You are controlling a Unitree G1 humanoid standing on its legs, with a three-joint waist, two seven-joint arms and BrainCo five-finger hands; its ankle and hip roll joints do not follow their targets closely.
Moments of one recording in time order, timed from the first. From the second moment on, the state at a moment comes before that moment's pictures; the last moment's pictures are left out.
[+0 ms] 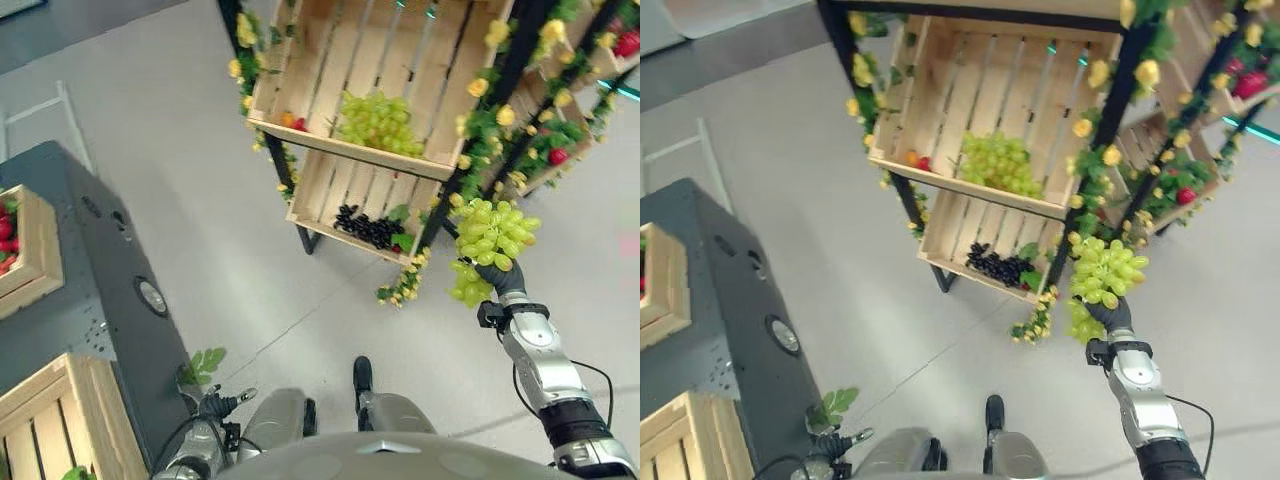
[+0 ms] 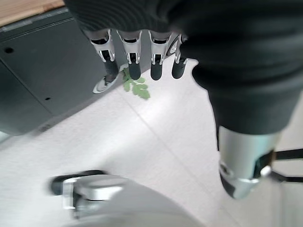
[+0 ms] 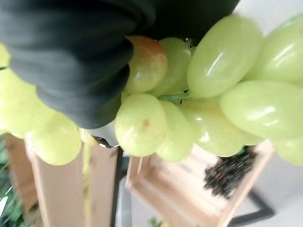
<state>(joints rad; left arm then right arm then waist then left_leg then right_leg) 0.01 0.19 0.01 1.23 -0.04 -0.08 0.21 0.00 -0.45 0.01 0.26 0.31 -0.12 -0.08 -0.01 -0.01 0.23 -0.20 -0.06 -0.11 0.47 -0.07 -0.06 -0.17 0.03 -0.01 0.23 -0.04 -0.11</state>
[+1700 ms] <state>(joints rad) 0.08 0.21 -0.06 1.14 0.03 -0.06 0.19 -0.11 -0.41 0.22 0.20 0.26 -0.07 -0.03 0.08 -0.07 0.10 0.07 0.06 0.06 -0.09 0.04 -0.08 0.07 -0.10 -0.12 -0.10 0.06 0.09</state>
